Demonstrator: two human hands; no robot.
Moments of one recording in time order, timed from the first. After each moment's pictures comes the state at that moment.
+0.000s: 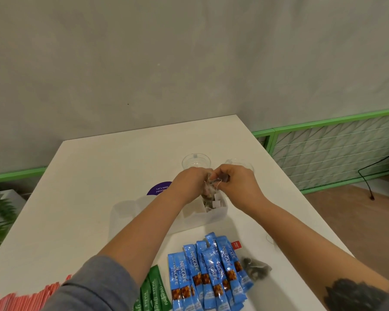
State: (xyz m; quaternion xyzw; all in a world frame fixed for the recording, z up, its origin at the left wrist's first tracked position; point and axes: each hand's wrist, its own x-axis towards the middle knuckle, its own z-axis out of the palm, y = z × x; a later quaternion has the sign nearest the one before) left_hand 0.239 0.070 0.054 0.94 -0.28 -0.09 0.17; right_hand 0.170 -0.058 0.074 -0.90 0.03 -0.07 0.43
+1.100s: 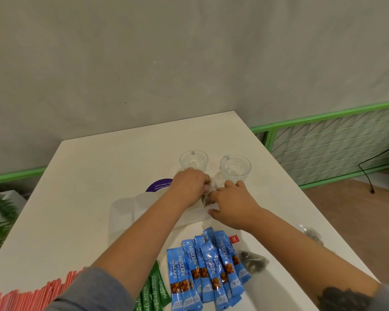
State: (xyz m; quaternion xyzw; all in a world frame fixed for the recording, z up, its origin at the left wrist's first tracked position) left_hand 0.225 0.070 0.047 0.95 -0.30 -0.03 0.04; right_hand 0.149 -0.059 0.042 -0.99 -0.13 0.03 0.03
